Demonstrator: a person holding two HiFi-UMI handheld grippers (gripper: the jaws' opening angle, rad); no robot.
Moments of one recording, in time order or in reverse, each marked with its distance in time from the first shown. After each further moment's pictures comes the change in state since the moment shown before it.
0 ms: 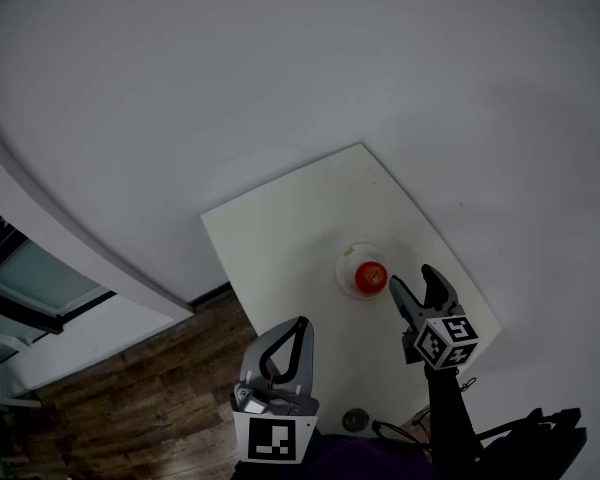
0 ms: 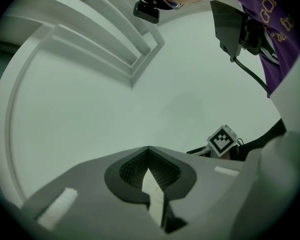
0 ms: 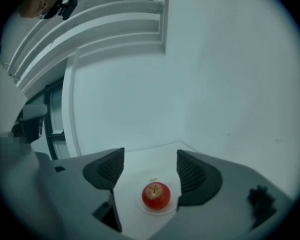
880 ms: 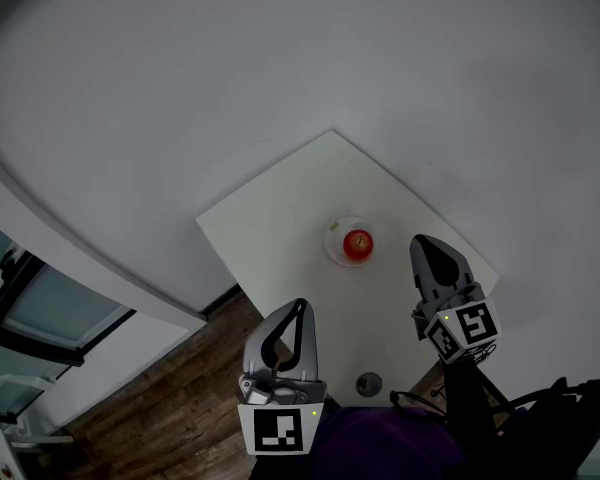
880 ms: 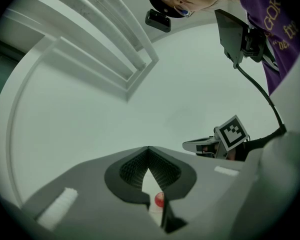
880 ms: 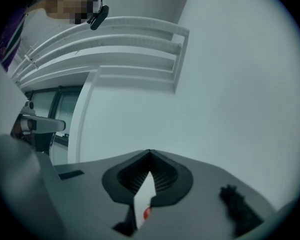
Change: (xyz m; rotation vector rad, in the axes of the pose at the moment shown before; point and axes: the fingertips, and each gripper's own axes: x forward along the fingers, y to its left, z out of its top) left arm -0.045 -0.034 0.037 -0.061 -0.083 -0.025; right arm -0.106 0.051 0.095 -0.178 -0.281 -0.036
